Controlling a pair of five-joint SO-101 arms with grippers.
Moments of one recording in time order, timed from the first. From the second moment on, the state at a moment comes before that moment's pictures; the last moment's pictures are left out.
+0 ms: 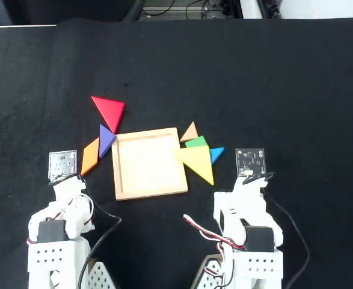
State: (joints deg) left arm -11.1 -88.8 96.0 67.3 0.0; right arm 1.1 -103.4 96.9 73.6 -0.2
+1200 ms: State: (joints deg) left arm -10.4 -88.8 85.6 59.2 0.1; right arm -3.2 -103.4 96.9 73.0 -0.2
